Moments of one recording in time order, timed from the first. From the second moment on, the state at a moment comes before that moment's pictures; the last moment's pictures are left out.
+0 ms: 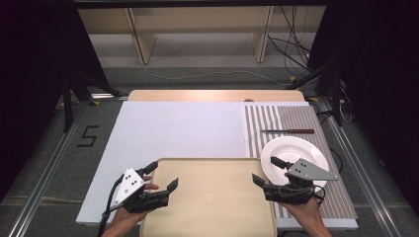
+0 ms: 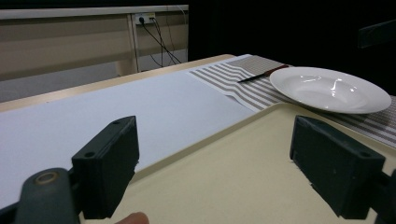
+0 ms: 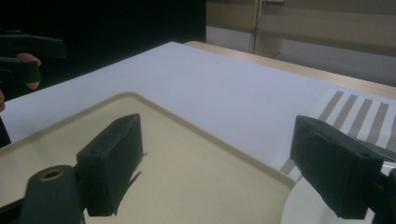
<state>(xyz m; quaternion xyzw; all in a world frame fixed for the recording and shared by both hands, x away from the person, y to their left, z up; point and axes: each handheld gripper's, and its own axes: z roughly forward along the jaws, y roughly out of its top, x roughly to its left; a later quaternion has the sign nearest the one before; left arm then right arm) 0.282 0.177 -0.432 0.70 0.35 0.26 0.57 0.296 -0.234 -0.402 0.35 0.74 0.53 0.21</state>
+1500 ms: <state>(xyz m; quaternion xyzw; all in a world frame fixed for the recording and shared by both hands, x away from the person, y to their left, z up) 0.282 0.176 -0.432 0.70 0.35 0.26 0.57 0.328 -0.249 -0.413 0.36 0.76 0.49 0.25</state>
